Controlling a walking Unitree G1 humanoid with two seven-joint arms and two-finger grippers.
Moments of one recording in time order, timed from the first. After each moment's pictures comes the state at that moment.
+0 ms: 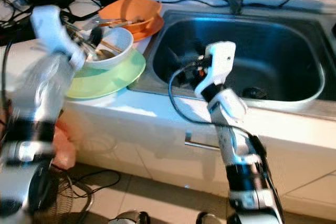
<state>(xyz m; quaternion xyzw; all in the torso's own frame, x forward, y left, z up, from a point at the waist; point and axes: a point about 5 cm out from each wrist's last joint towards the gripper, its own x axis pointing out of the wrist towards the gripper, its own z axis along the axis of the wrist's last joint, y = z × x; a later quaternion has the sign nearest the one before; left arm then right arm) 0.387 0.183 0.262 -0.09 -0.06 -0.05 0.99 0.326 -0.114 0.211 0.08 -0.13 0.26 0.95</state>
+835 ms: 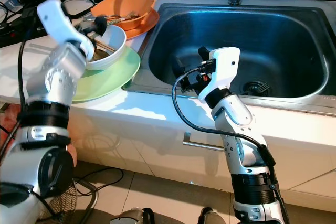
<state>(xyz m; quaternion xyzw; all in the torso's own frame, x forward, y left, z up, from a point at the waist) 0.399 0.179 0.253 -0.21 -0.02 0.03 0.98 0.315 -0.119 0.213 0.07 -0.12 0.25 0.96</state>
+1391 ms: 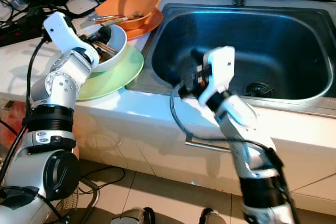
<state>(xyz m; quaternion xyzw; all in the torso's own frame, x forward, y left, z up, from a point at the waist) 0.397 0.172 0.243 -0.27 0.03 0.04 0.96 0.302 -0.118 0.213 0.02 -0.09 0.33 0.94</state>
